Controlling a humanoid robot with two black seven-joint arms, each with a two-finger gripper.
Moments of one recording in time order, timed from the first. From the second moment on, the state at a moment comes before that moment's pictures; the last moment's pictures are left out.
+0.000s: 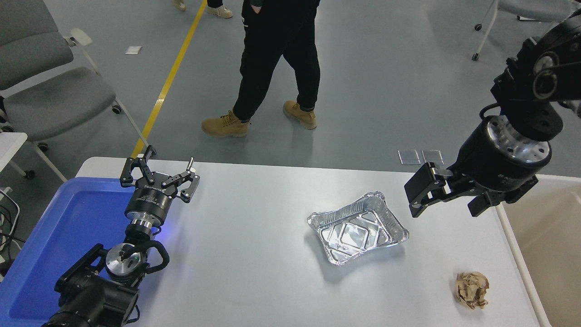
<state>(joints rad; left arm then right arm) -0.46 0.09 -1.19 -0.58 -0.22 -0.66 -0.10 2.49 -0.27 -1.37 1.72 -0.07 0.74 0.03</state>
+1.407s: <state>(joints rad) -0.46 0.09 -1.19 -0.58 -0.22 -0.66 -0.10 2.06 -0.23 -1.27 1.39 -0.24 0.49 0.03</state>
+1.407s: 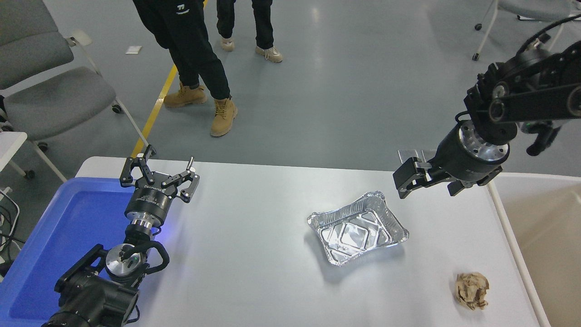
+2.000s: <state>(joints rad) -0.46 0.09 -1.19 -0.58 -0.22 -0.66 -0.10 1.55 -0.11 -1.17 0.91 -0.42 0.36 0.03</state>
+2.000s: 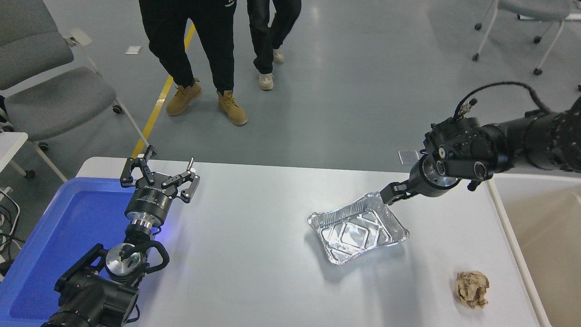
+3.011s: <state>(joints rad) -0.46 0.09 -1.19 -0.58 -0.22 -0.66 -0.10 1.15 0.00 -1.11 0.47 -0.53 0.29 0.02</state>
